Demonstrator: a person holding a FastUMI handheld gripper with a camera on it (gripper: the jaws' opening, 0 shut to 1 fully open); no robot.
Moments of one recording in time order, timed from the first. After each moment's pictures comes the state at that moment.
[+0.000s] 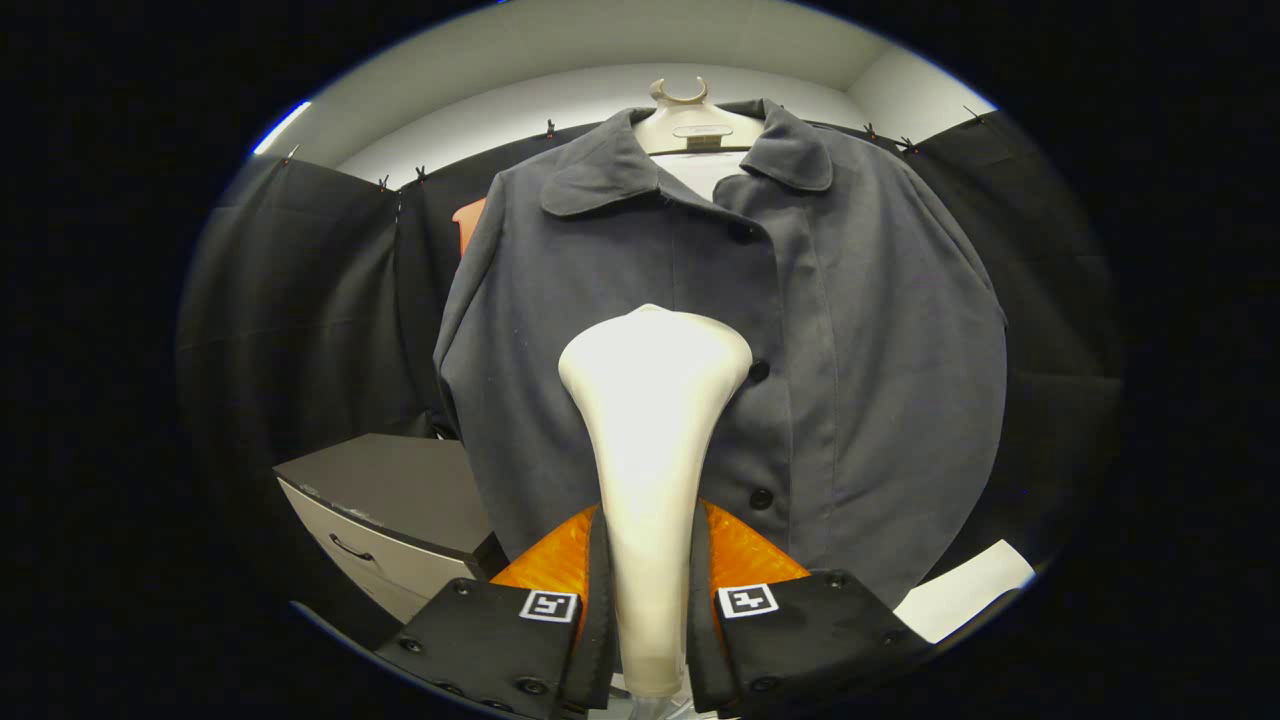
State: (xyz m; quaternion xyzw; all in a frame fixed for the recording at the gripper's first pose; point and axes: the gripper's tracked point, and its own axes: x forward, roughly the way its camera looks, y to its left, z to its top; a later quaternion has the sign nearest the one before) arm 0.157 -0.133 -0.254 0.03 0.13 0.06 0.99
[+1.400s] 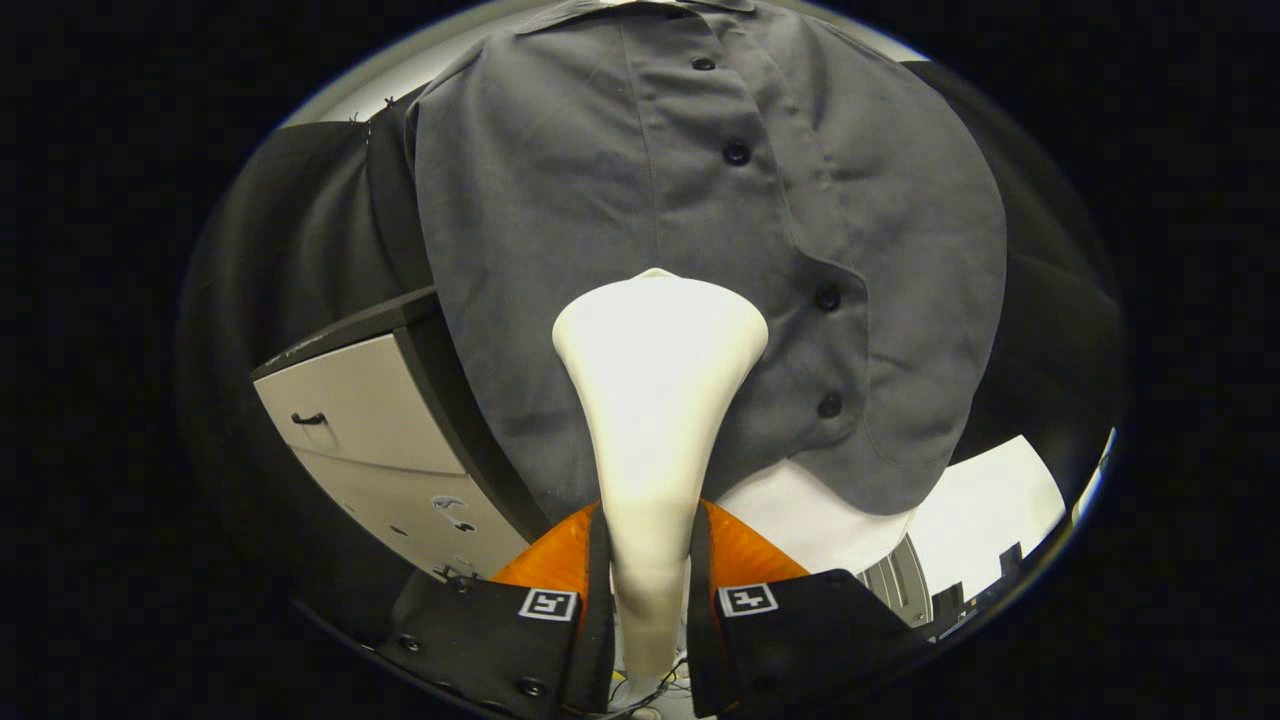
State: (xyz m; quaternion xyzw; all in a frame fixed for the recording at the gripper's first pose) arm 0.083 -0.146 -0.462 0.05 0.31 0.05 0.95
